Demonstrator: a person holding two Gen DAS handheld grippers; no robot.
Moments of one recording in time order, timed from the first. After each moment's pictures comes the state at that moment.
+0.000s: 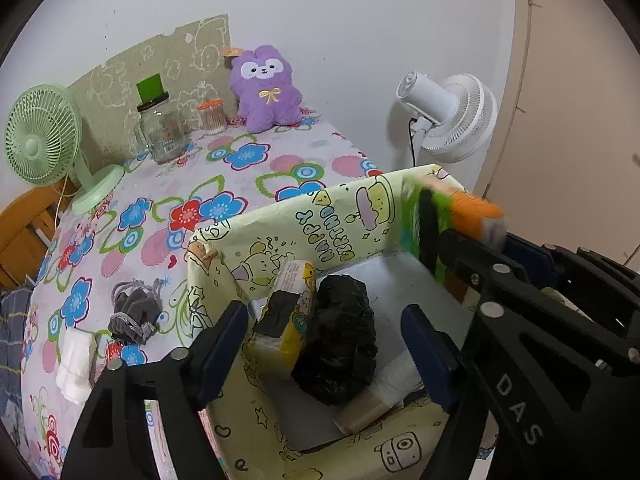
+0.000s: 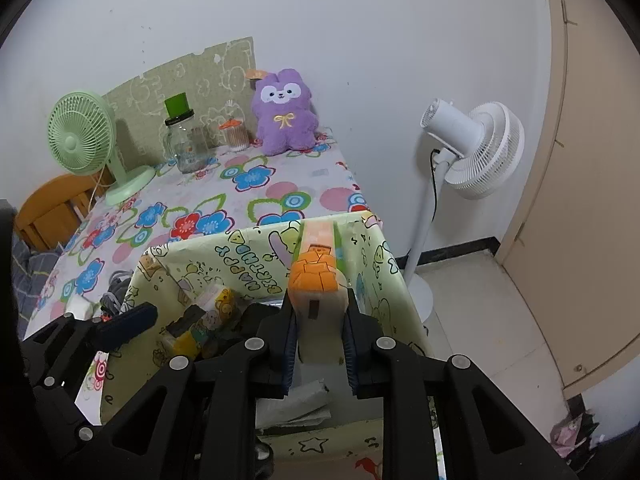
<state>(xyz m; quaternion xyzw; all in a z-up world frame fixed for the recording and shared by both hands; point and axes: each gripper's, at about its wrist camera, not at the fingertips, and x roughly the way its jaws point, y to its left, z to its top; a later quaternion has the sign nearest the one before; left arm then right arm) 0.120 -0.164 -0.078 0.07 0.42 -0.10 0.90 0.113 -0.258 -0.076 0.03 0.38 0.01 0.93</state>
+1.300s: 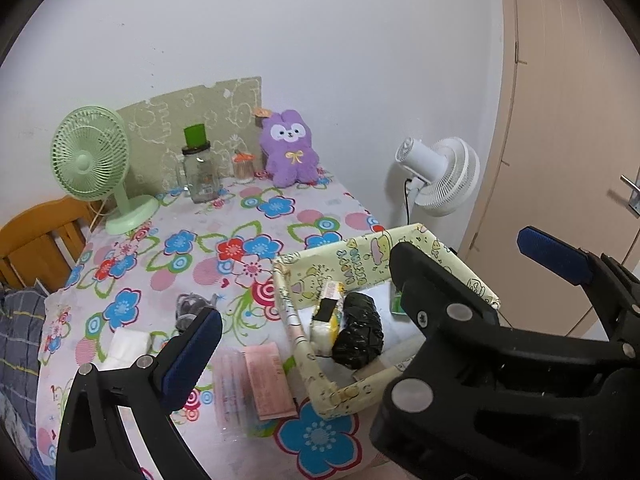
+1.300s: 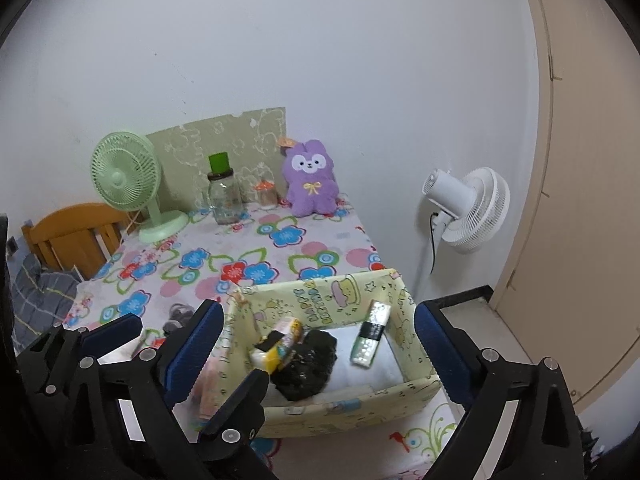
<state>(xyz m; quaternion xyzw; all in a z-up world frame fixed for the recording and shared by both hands) 0.043 -0.106 -0.011 0.03 0.33 -0.11 0.94 0.033 -0.201 -0.003 0.01 0.27 0.01 0.96</state>
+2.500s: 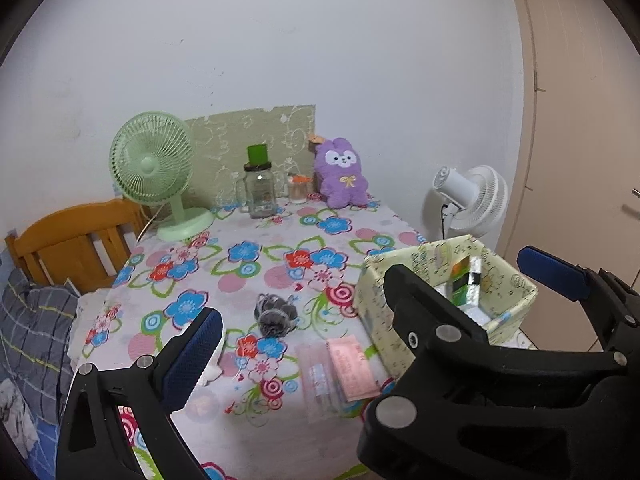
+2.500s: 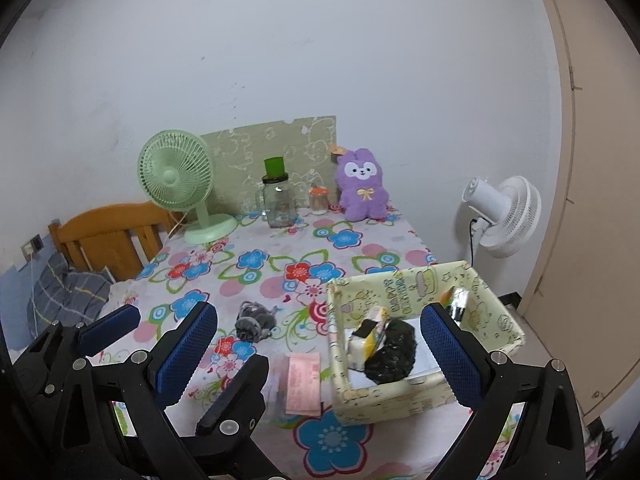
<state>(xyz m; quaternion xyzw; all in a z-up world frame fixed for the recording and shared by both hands) 0.002 -0.022 -0.012 0.03 0.27 -0.06 0.96 0.002 -0.116 -0.010 0.02 0.25 0.06 0.97</state>
